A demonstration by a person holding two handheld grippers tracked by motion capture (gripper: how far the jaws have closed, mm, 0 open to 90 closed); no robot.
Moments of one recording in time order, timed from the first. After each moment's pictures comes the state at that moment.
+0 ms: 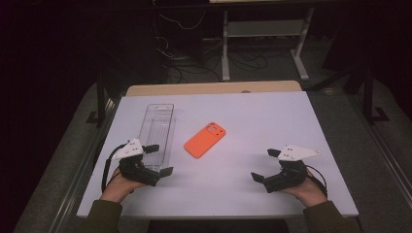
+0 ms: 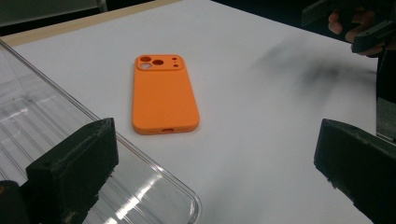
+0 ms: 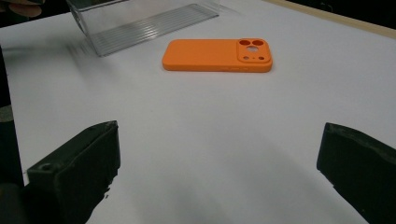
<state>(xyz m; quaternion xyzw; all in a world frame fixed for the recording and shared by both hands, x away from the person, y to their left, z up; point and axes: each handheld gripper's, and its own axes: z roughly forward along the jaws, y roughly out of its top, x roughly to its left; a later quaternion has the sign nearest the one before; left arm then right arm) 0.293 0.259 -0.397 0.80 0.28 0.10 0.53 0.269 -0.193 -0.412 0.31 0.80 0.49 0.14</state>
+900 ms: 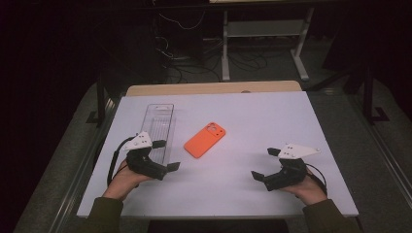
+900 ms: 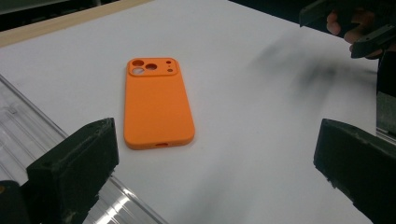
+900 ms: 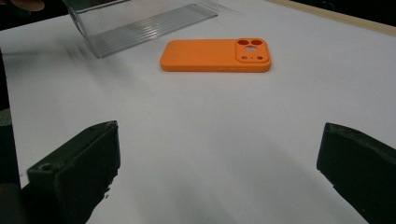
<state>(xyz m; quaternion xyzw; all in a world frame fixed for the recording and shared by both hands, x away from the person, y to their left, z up) 0.306 0.237 -0.384 0.81 0.28 0.09 0.51 0.275 -0.194 -0.413 0.32 0.80 0.49 0.13</state>
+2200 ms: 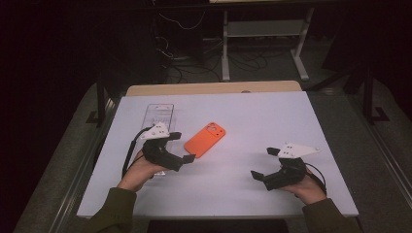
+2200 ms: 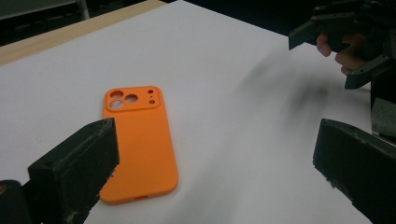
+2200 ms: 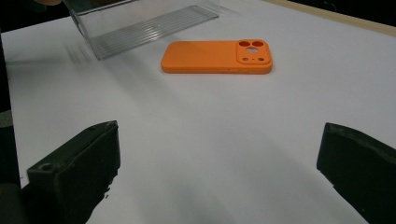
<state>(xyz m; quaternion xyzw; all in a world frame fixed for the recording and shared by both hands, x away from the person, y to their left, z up) 0.326 0.194 -0.371 0.82 0.26 0.08 0.51 0.277 -0.194 -0.413 0.31 0.80 0.49 0.13</state>
